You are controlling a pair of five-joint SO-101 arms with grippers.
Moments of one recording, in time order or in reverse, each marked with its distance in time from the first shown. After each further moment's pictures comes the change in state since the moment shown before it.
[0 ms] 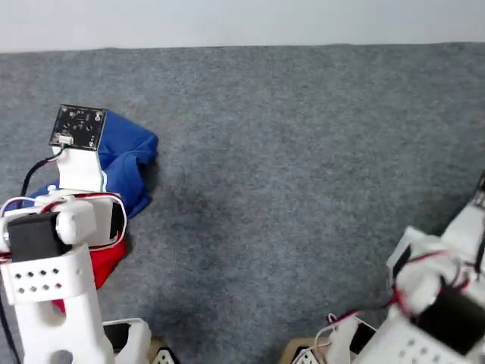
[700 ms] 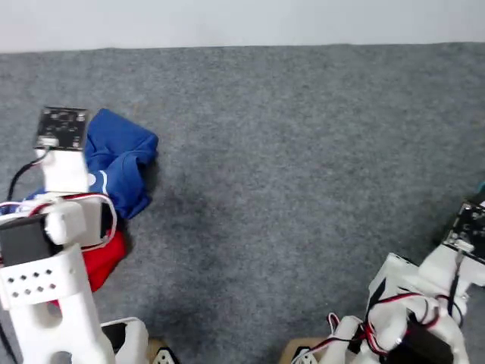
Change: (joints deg) left arm -6.0 -0.2 -0.4 0.0 -0.4; right arm 0.0 -16.2 14.0 0.0 -0.6
